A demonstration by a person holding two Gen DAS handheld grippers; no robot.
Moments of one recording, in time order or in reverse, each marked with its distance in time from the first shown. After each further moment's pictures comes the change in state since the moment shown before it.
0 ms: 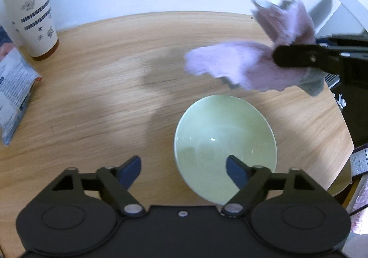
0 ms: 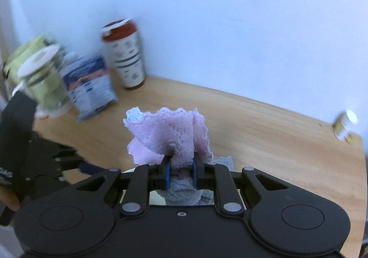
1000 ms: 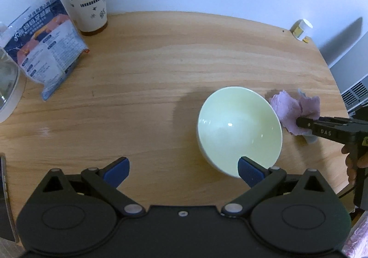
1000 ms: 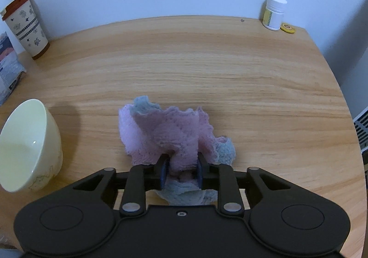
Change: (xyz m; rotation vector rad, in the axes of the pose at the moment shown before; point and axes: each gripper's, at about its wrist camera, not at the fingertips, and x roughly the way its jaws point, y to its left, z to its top) left arm -0.042 0.002 -0.019 -0.163 -0.033 0.146; right arm 0.033 -0.102 -0.070 0.249 0.165 -0.214
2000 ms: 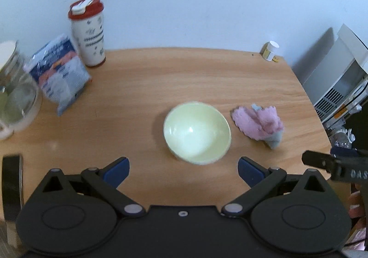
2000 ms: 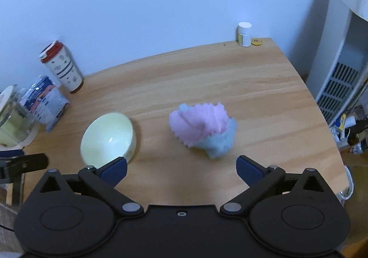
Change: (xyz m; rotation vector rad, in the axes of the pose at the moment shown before) left arm -0.091 -0.056 -0.047 -0.009 -0.158 -0.003; right arm -0.178 0.034 -0.058 0.164 -0.105 0.028
